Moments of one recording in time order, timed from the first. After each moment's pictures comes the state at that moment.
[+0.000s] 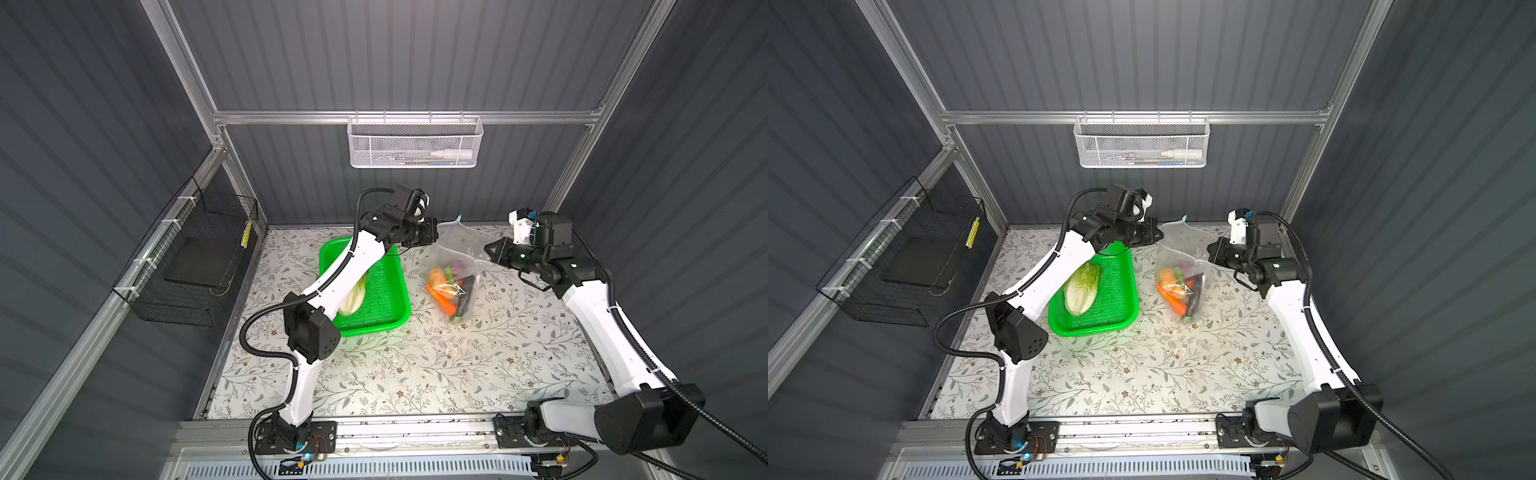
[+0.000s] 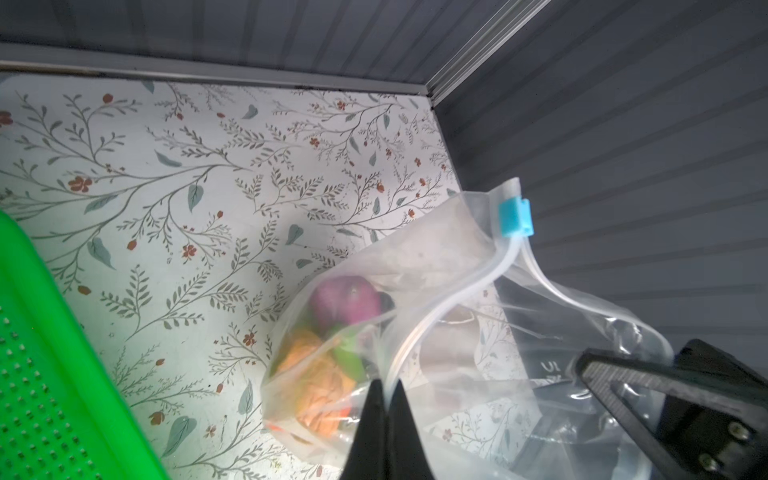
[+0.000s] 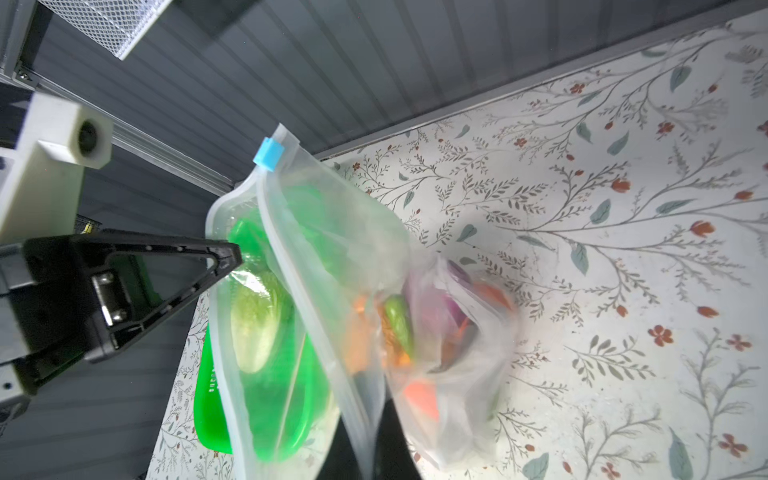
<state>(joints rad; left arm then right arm) -0.67 2.10 2.27 -0.85 0.29 -0.55 0.13 1.30 1.28 -0.59 -0.38 0.45</state>
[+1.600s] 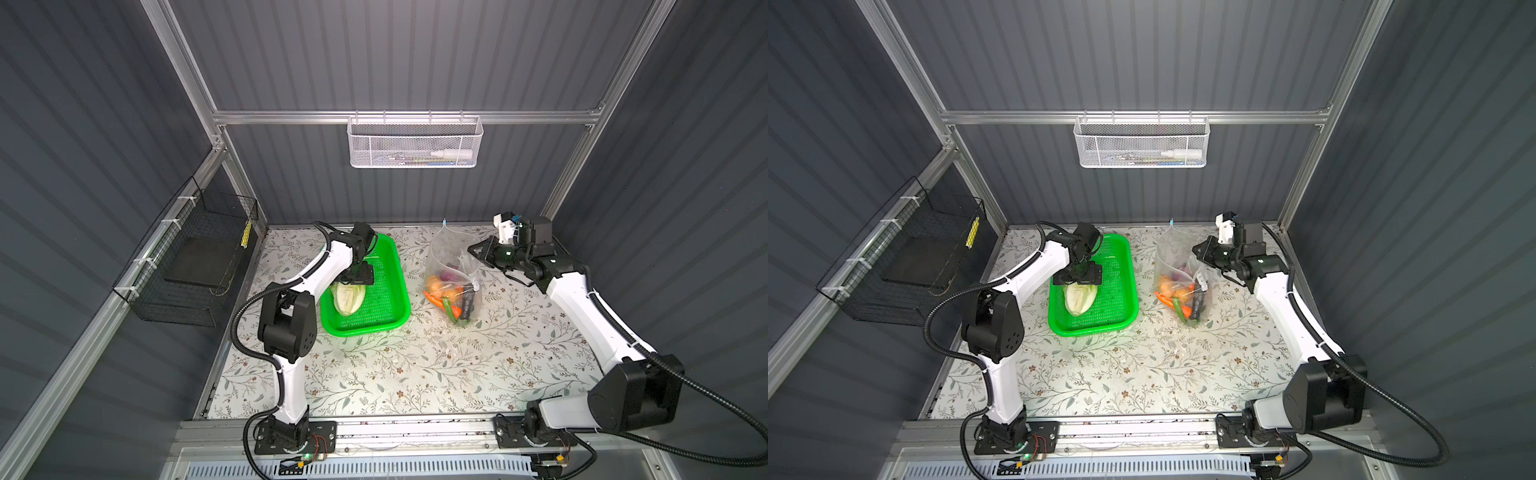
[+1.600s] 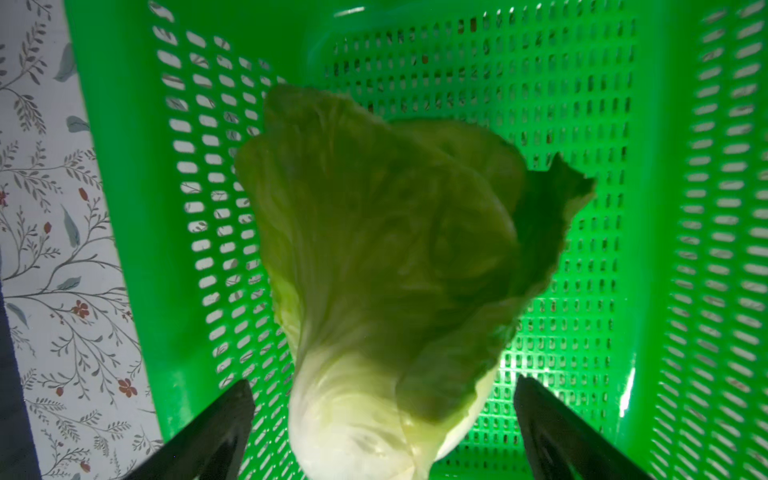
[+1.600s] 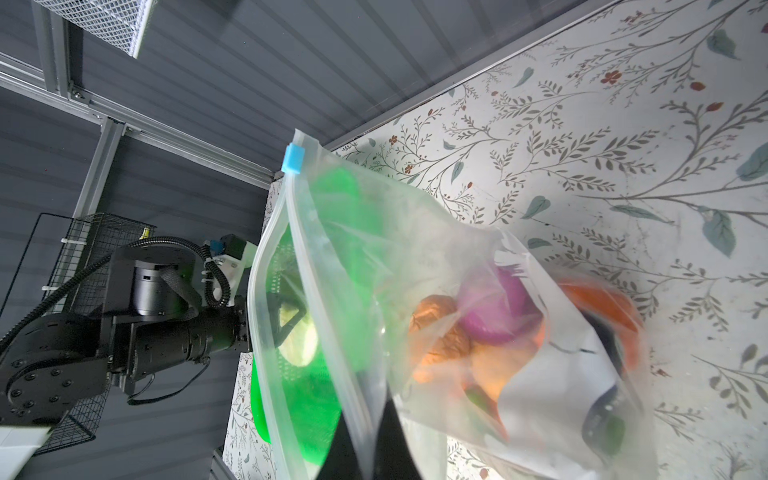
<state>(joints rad) -0.42 2.00 1.72 -1.12 -0.24 -0.41 0.16 1.40 1.26 -0.45 -0.48 0.59</state>
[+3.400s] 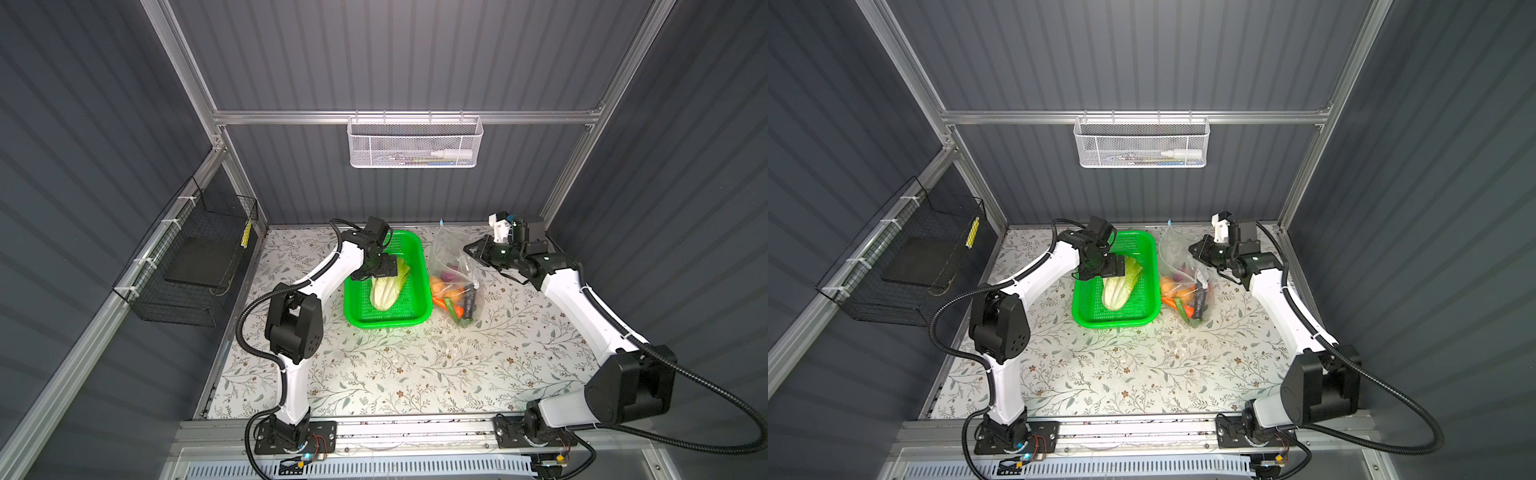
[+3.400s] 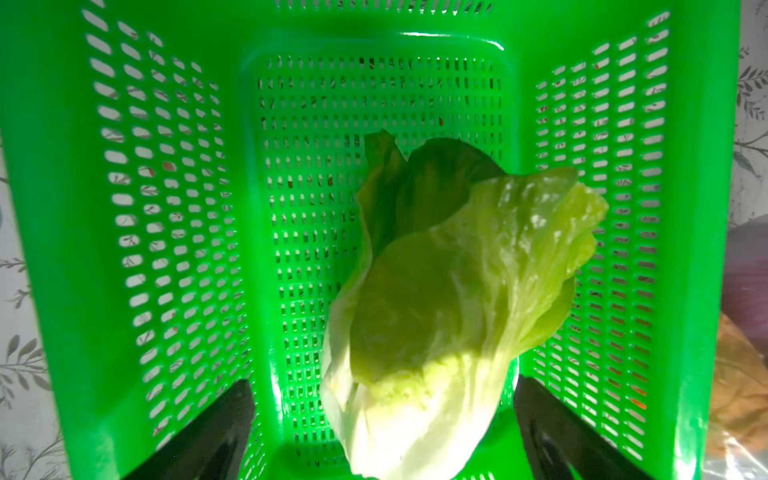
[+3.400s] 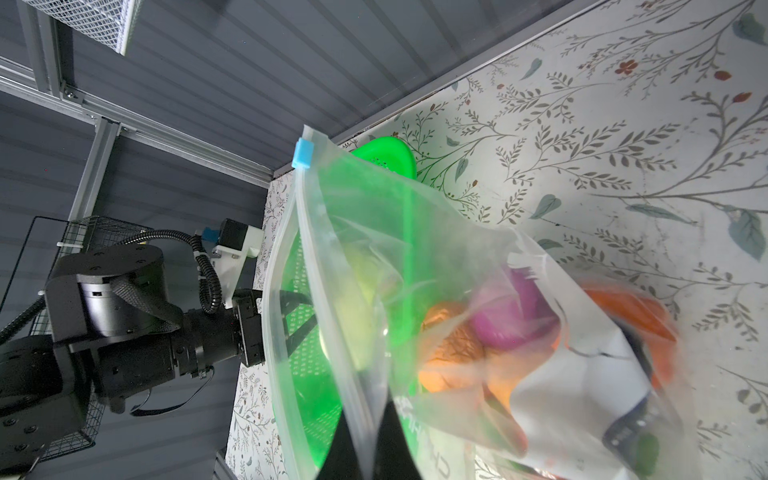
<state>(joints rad) -0.49 2.01 1.79 -0.94 0.01 -0.46 0.18 1.44 1.28 -0.43 -0.47 0.61</state>
